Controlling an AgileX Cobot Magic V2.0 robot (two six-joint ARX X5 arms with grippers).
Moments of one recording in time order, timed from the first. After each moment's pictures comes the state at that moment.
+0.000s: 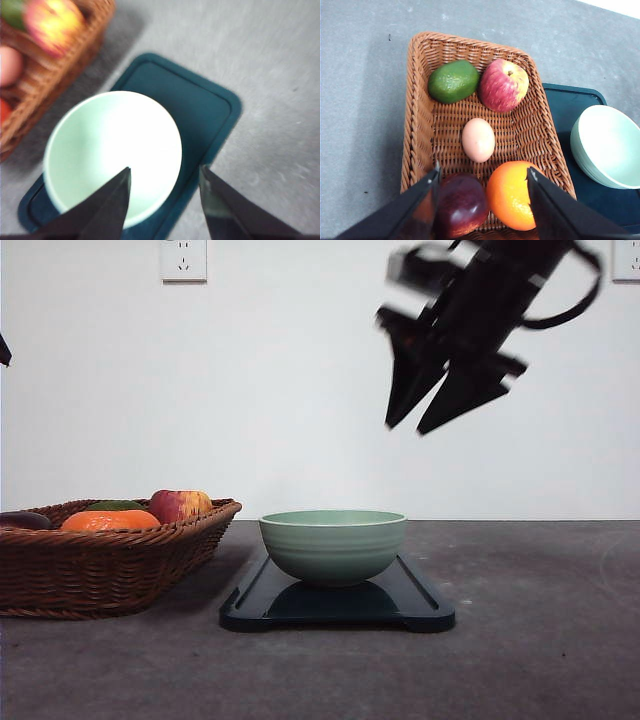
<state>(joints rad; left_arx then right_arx) 0.01 0.87 0.76 -0.48 0.29 -0.18 0.43 1.51 1.17 -0.40 -0.21 0.01</state>
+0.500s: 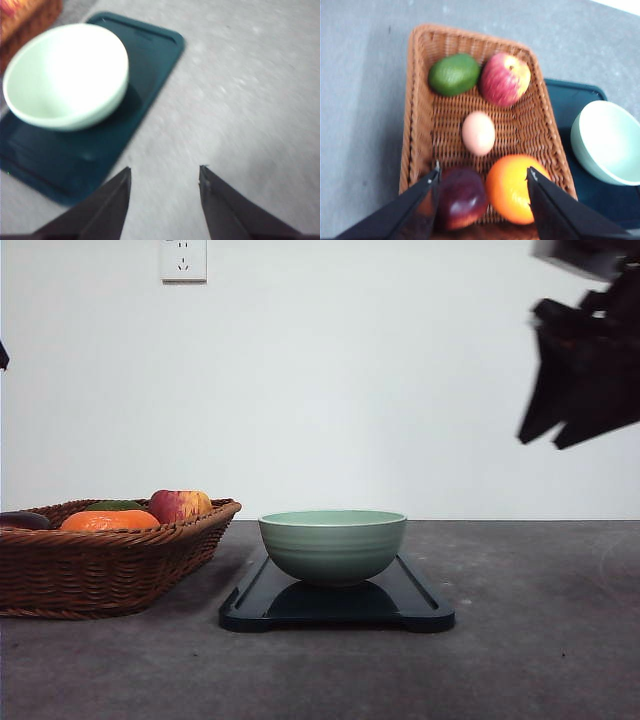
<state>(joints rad) 0.01 0.87 0.76 -0.52 0.29 -0.19 0.28 1.05 0.67 -0.29 -0.21 -0.02</state>
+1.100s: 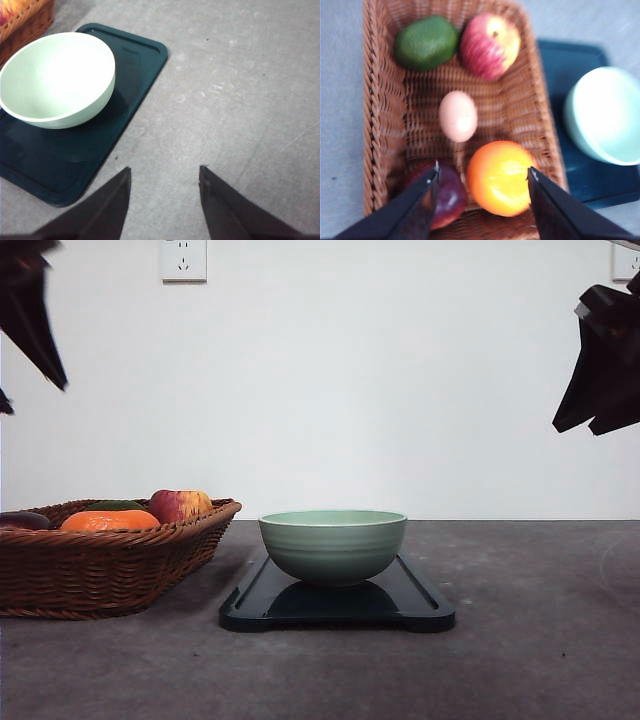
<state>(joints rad) -0.13 1.22 1.05 -0.71 0.22 -0.18 0.26 0.94 0.62 -0.27 -0.18 -0.04</state>
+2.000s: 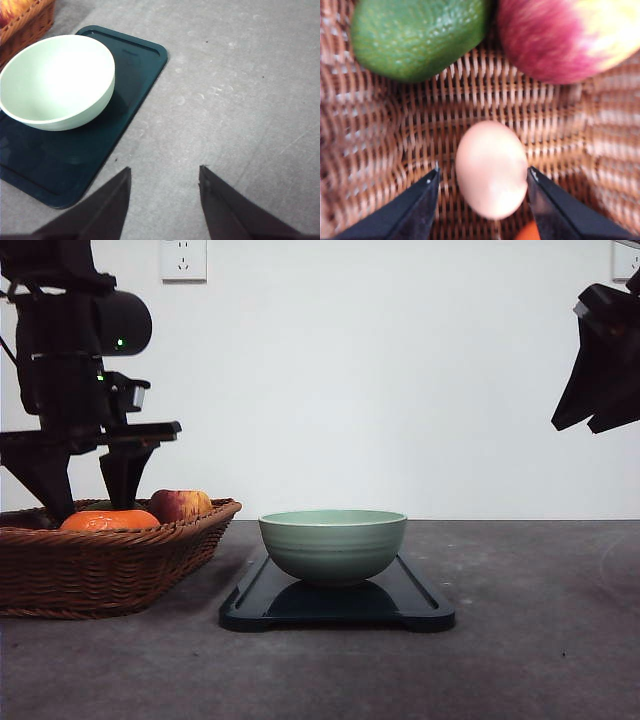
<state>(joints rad) -0.24 1.84 1.40 -0.82 -0.02 -0.17 0.26 0.94 0.62 -0.26 -0.18 -0.04</state>
